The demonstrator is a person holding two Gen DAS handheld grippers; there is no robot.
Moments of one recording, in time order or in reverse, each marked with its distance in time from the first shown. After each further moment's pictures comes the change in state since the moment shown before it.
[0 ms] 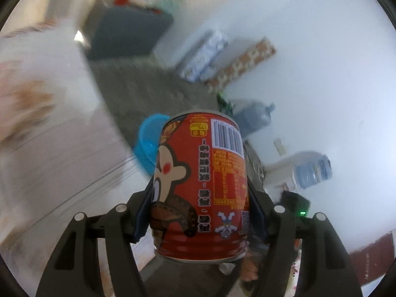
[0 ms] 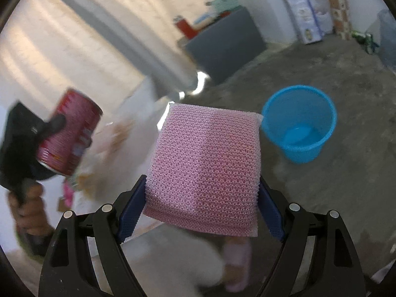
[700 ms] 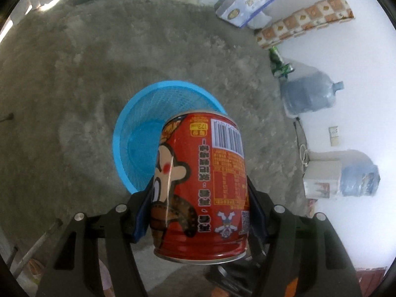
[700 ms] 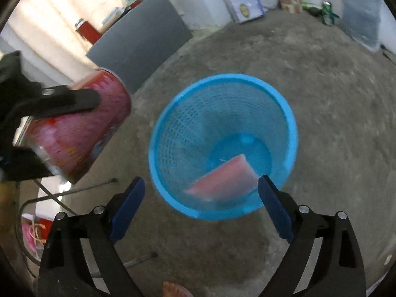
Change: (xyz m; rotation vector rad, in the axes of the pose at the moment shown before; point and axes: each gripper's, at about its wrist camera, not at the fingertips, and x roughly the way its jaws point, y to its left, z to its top) left arm 0.355 0.061 0.108 -0.132 0.309 0.228; right arm 0.142 -0.180 0.066 0.195 -0.005 -0.271
